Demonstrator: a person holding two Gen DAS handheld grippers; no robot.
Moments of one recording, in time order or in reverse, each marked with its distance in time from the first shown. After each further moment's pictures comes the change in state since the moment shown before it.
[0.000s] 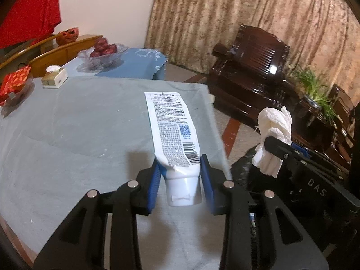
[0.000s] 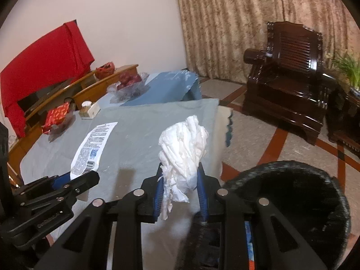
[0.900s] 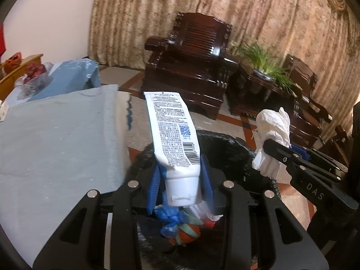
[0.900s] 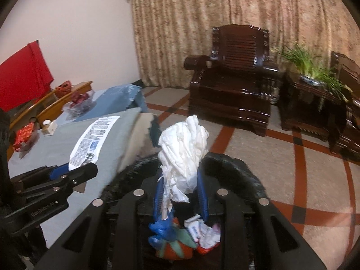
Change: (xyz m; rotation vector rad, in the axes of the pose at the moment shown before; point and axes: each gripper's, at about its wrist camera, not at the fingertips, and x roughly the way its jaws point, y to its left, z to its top) left arm 0.023 -0.175 -0.024 0.215 0.044 -0.258; right arm -0.097 -0.142 -0.037 0.123 -0.055 -0.255
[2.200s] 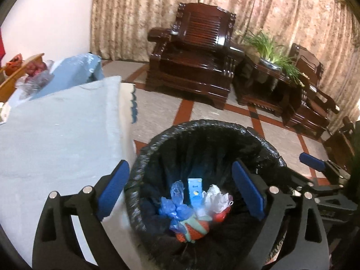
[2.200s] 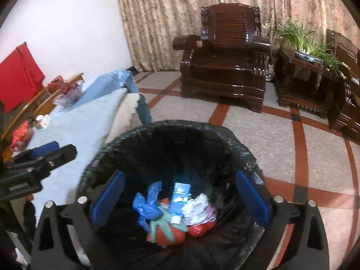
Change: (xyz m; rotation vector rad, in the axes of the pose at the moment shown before) left arm 0.008 0.011 0.000 0.019 0.050 0.069; right arm 0.003 -0.029 -0.028 0.064 0.103 0.022
